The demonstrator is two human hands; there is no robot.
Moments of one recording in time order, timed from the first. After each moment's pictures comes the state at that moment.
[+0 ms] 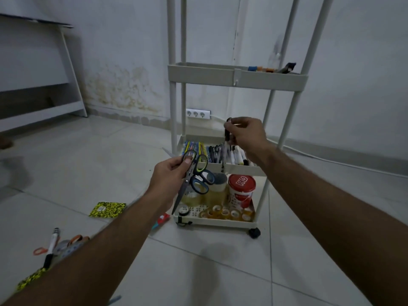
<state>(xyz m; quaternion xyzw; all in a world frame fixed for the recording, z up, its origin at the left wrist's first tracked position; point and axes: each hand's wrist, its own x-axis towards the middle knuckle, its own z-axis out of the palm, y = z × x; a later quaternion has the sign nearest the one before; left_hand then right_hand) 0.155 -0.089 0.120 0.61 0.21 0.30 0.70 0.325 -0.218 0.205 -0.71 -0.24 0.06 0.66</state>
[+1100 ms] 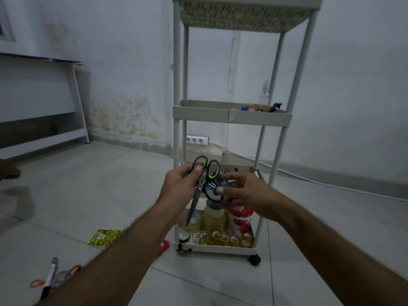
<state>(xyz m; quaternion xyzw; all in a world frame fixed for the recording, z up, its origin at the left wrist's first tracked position) 0.145 -0.121 0.189 0.61 0.14 0.30 0.72 0.235 -0.287 0.218 -0.70 -0.36 0.28 0.55</state>
